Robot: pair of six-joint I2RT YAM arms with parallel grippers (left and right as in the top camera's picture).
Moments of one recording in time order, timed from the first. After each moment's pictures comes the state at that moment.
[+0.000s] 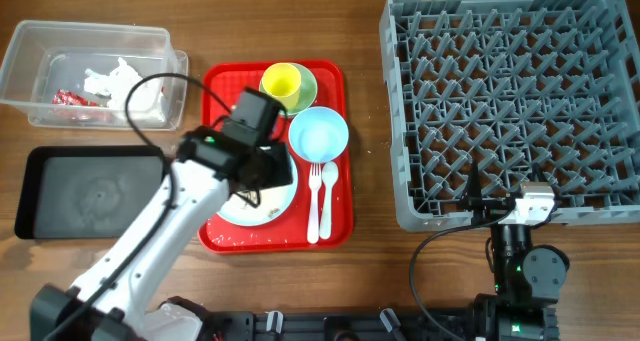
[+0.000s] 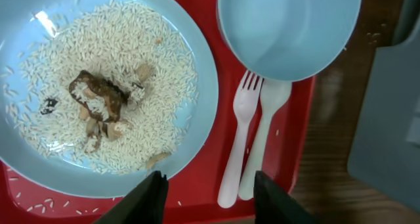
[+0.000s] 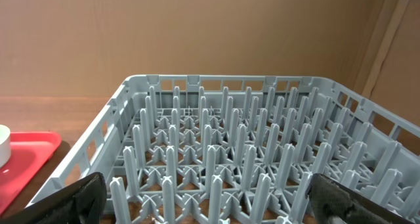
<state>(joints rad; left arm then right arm) -0.47 1.42 1.09 -0.94 0.08 -0.60 -0.13 0.02 0.01 0.00 -0.07 -0.05</state>
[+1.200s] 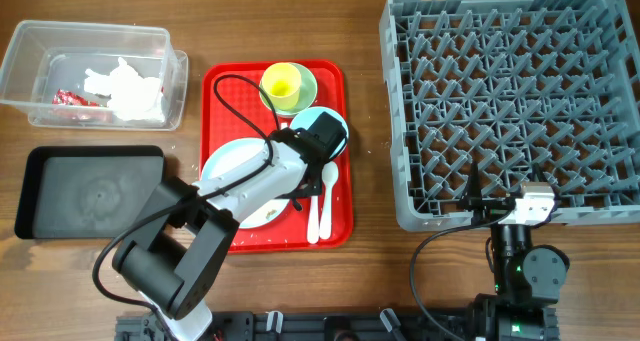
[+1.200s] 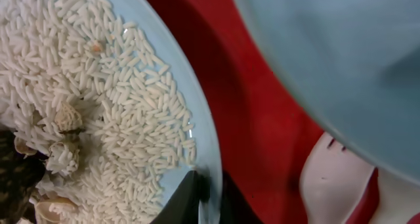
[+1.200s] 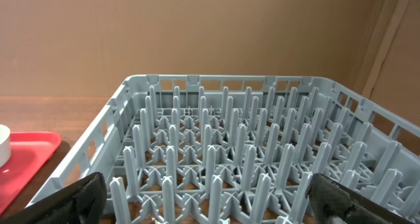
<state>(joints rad) -0.66 1.84 1.09 -0.80 -0.20 -0.69 -0.13 0.02 0.01 0.00 -0.07 -0.05</state>
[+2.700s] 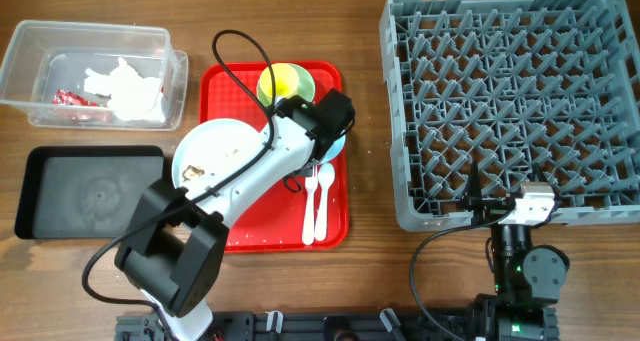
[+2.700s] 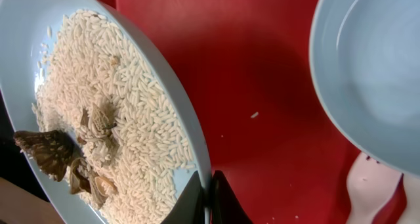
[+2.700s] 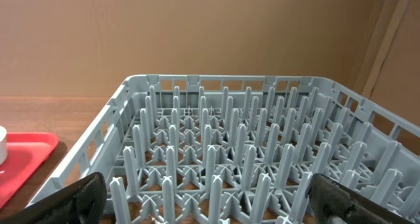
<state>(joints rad) -0.66 1.85 1.37 -1.19 -0.47 -0.70 -0.13 0.02 0.01 0.00 -0.07 -0.05</state>
